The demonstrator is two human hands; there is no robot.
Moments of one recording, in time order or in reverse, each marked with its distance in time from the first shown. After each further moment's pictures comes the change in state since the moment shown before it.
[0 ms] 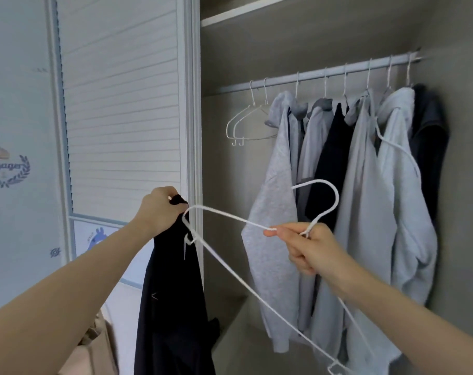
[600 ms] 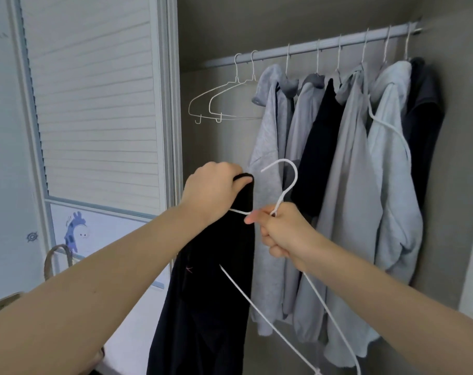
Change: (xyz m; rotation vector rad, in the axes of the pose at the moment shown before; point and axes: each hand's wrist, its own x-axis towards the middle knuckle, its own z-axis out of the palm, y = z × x) left_hand -0.035 0.103 0.082 0.311 0.056 0.586; right_hand 0.024 -0.001 0.002 -0.084 0.103 0.304
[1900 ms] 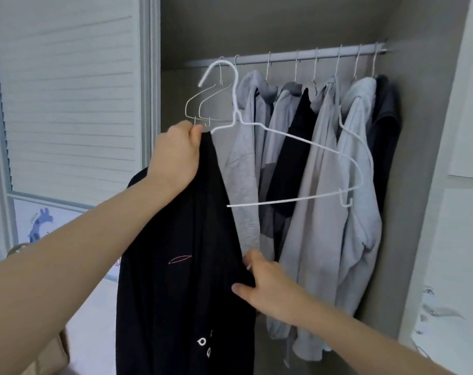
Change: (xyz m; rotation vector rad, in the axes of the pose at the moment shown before) left_hand 0.028 0.000 -0.027 -0.255 0.324 -0.210; right_hand -0.036 0.079 -0.018 -0.719 -0.137 -0.256
